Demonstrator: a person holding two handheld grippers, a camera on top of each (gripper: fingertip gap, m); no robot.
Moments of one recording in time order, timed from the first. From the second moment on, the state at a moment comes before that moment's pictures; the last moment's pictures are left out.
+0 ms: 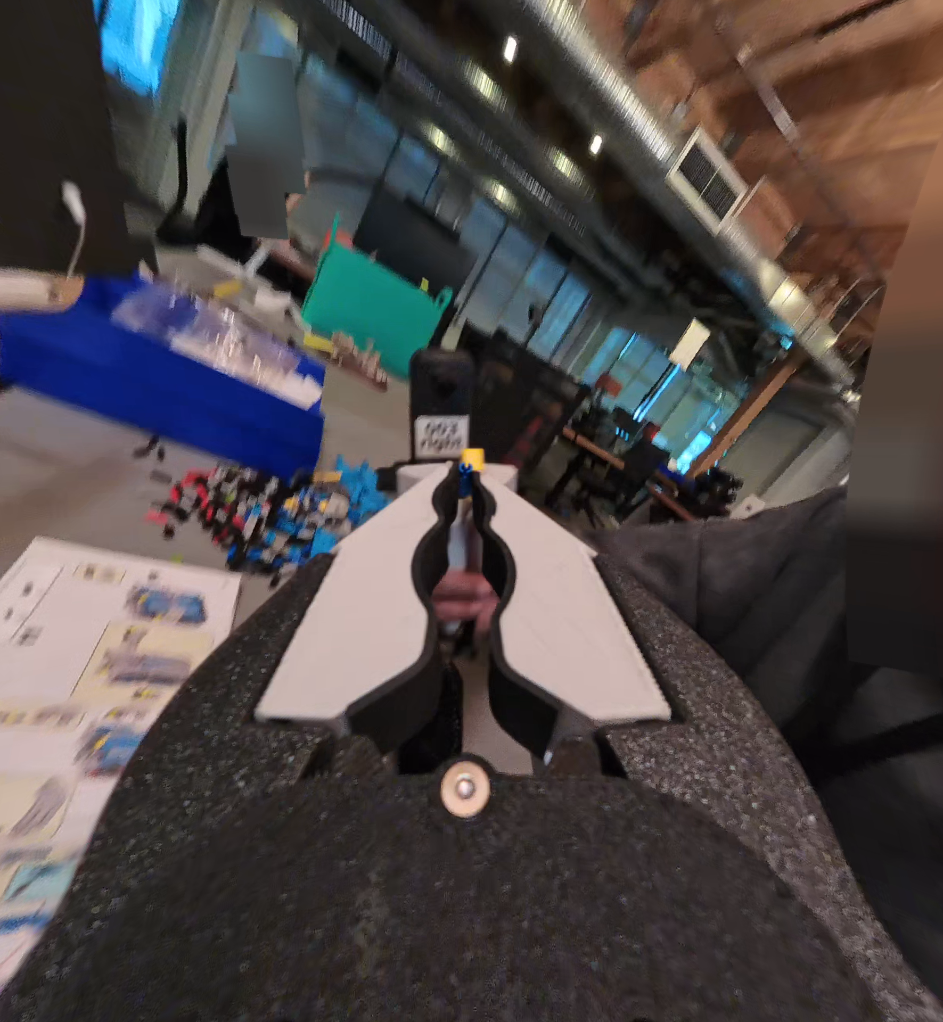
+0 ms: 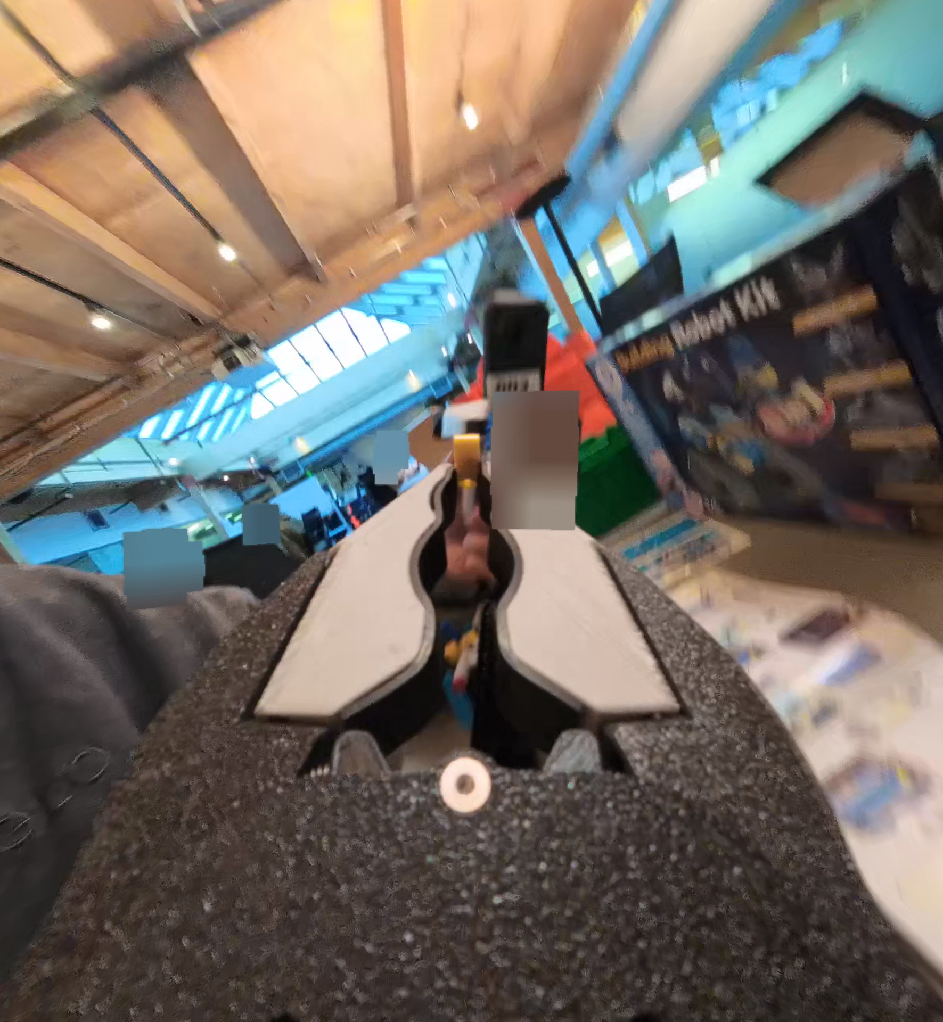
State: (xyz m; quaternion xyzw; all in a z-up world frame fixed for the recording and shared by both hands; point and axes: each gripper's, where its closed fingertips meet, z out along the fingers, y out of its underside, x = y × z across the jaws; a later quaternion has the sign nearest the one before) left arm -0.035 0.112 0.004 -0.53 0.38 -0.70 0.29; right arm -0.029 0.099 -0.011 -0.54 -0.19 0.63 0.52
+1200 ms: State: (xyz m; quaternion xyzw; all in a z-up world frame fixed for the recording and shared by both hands) left arm -0.042 0.055 0.046 -0.47 0.44 -0.63 0.44; right arm -0.044 0.058 0.035 -0.44 -0.23 0.64 0.58
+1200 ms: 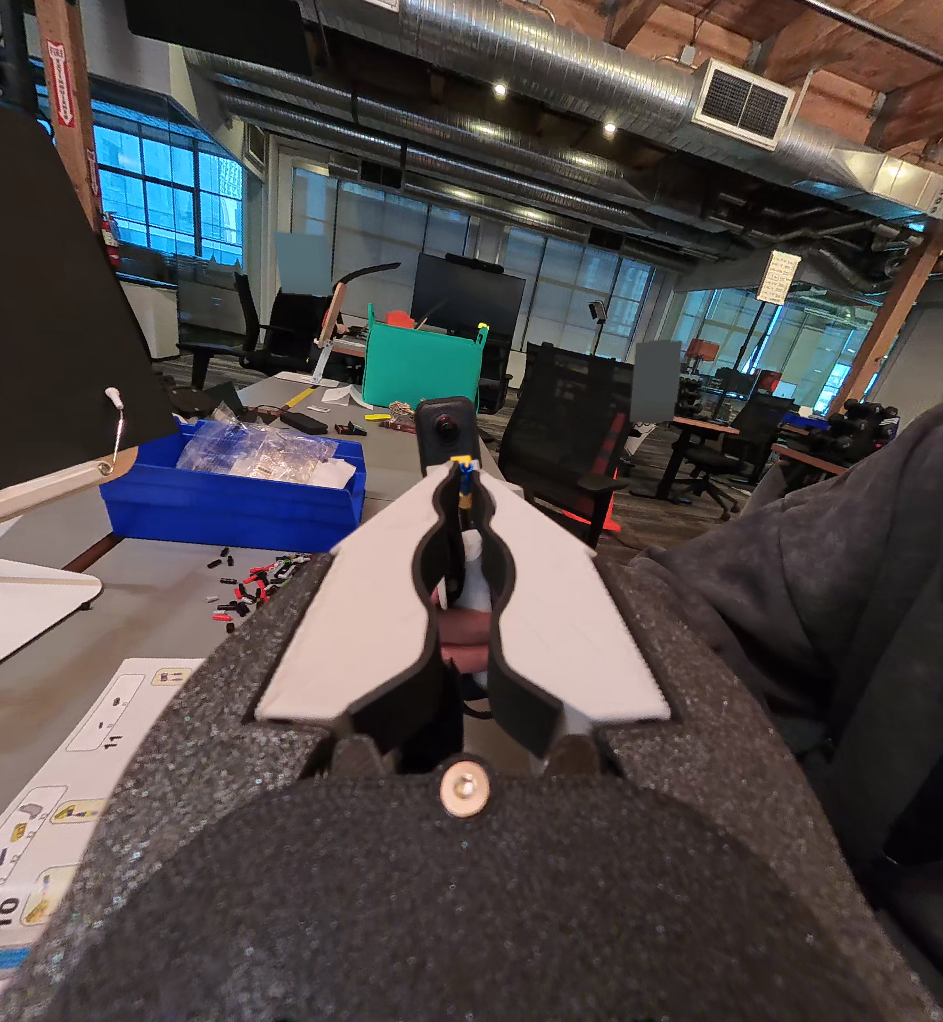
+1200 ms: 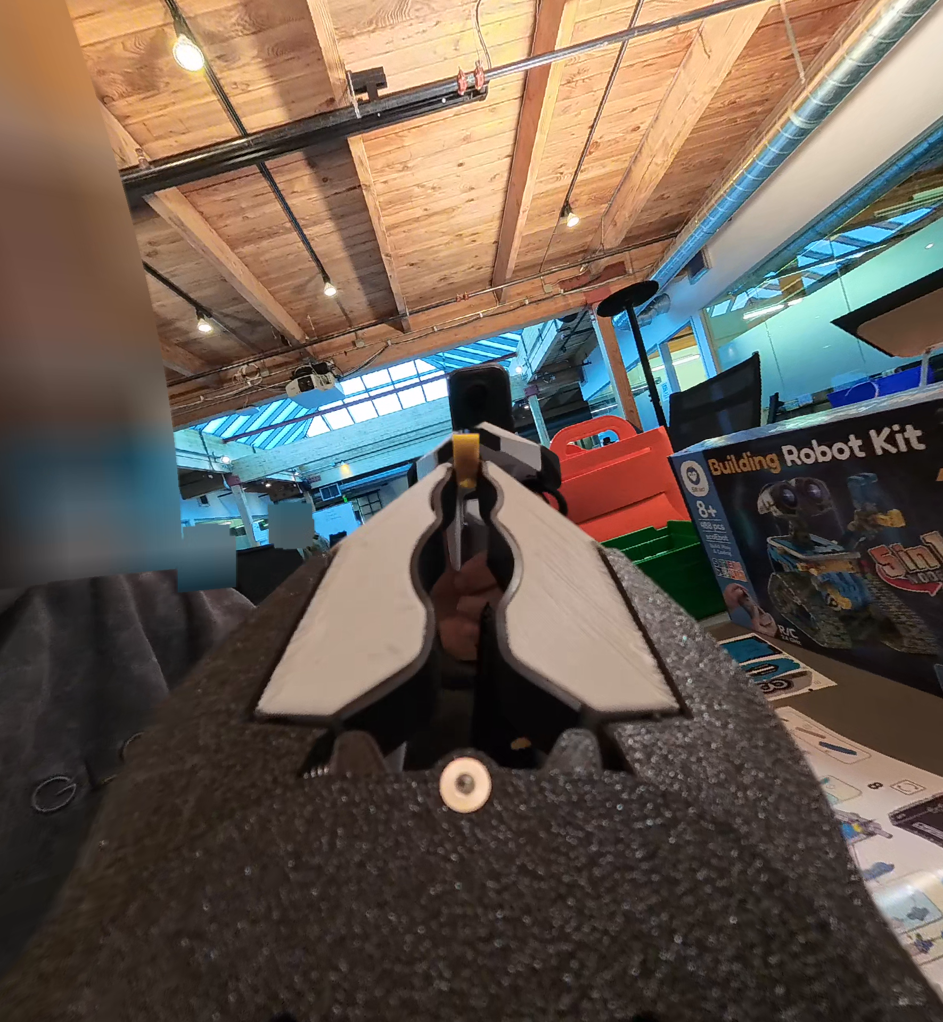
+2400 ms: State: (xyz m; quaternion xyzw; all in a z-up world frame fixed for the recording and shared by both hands) left arm -0.030 0.059 0.034 -0.50 0.38 -0.64 0.43; right arm -0.039 0.064 0.028 -0.47 -0.25 0.59 0.61
